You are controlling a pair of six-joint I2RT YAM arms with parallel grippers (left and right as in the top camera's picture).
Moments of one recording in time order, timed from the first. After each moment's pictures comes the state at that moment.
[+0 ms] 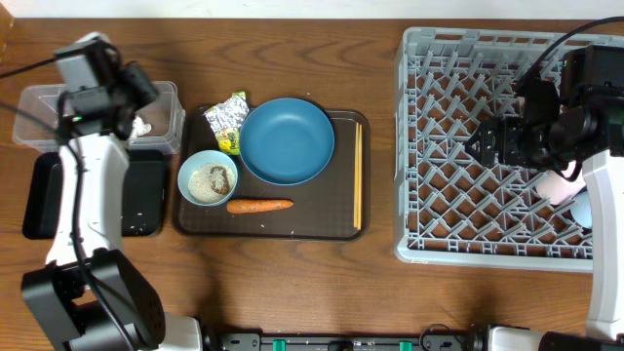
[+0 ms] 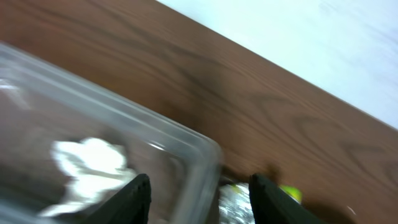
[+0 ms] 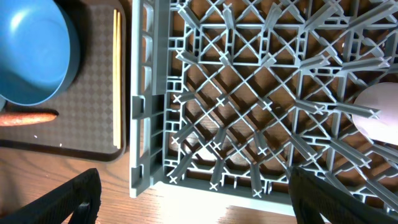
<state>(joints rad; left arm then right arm) 0.23 1.64 1.31 -0.37 0.09 -0.30 -0.09 1.49 1.60 -1.36 -0.23 -0.01</state>
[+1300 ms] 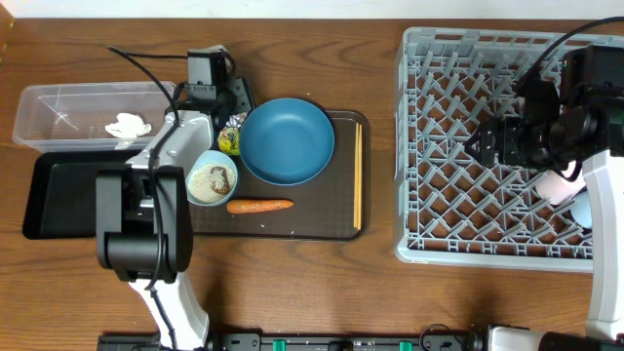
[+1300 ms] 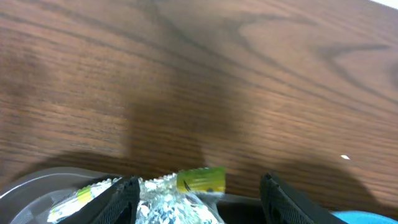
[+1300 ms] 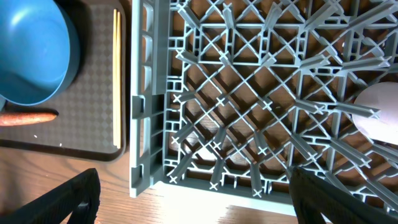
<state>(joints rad) -0.05 2.00 1.31 -0.14 0.06 -0.31 -0.09 1.49 1.60 -1.37 -0.23 -0.01</state>
